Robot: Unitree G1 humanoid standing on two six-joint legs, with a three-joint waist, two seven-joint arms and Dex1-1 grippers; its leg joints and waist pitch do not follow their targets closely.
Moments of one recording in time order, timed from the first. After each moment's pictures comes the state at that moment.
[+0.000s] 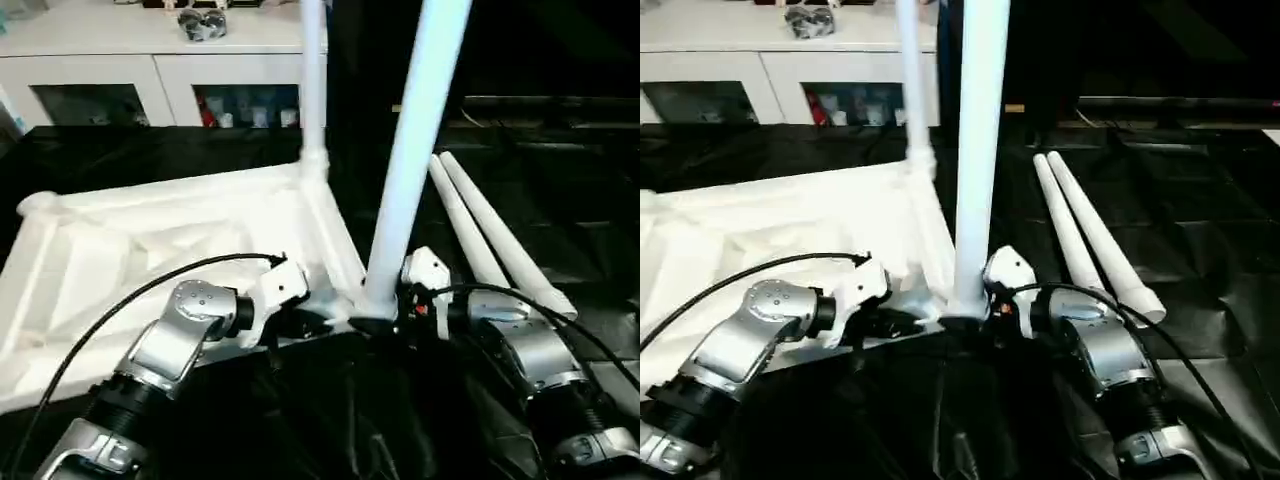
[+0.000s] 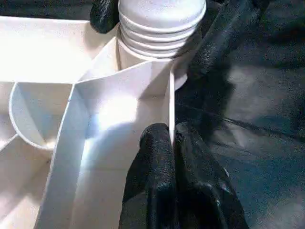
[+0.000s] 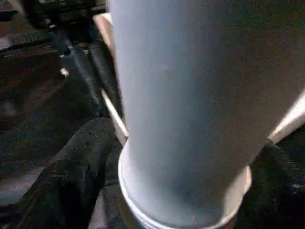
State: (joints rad) left arm -0.43 0.39 -0.32 0.24 -0.04 0.33 -1.14; right arm -0.41 -0.35 0.20 0.40 0.12 0.12 1.13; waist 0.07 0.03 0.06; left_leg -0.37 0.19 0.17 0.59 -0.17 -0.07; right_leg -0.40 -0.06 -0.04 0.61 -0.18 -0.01
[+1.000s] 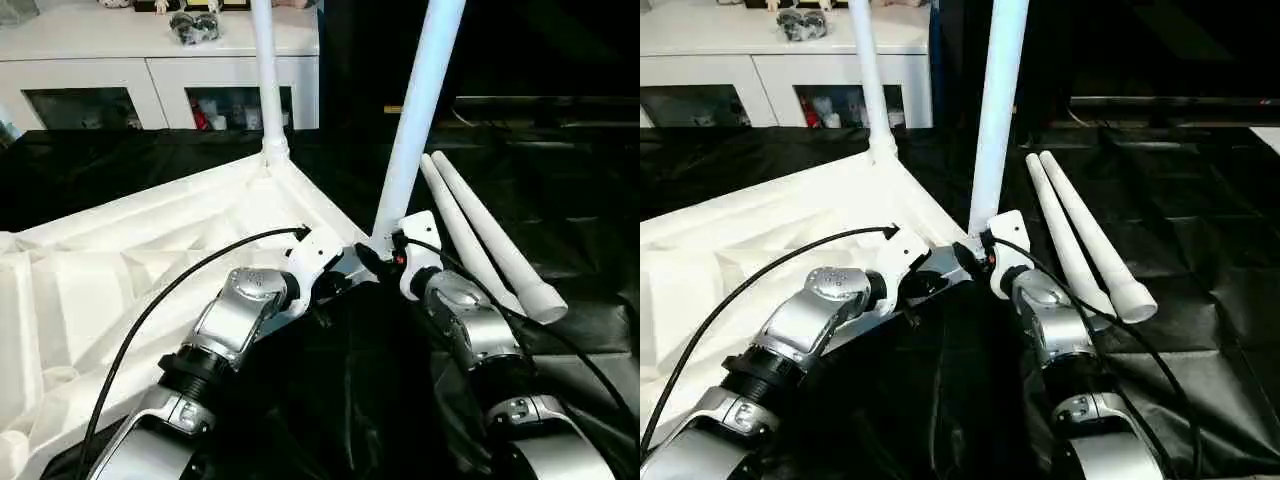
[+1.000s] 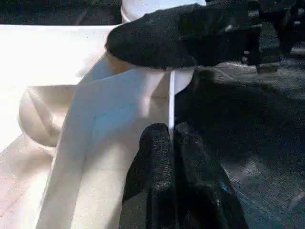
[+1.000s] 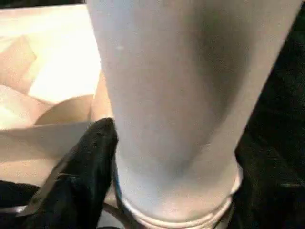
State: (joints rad) left arm -0.59 0.13 -0.27 0.46 0.05 0.42 -0.69; right arm -0.58 -0.07 0.00 0.71 0.05 0.10 0.42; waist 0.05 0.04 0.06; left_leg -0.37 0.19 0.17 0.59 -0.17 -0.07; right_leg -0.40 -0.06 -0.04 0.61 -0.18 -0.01
